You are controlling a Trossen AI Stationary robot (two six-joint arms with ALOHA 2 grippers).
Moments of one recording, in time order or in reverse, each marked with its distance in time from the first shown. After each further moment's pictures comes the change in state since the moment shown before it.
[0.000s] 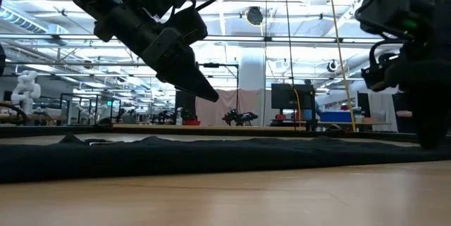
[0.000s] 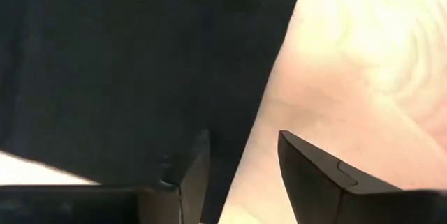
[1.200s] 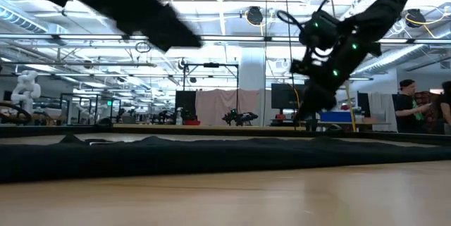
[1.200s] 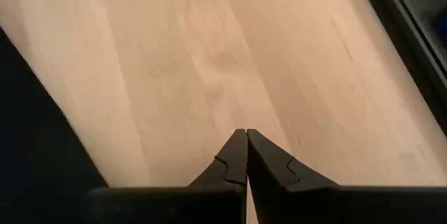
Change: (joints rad) left arm -0.301 -0.110 -0.027 0.079 -0.112 -0.040; right arm -0.609 0.142 0.020 0.756 0.168 -1.301
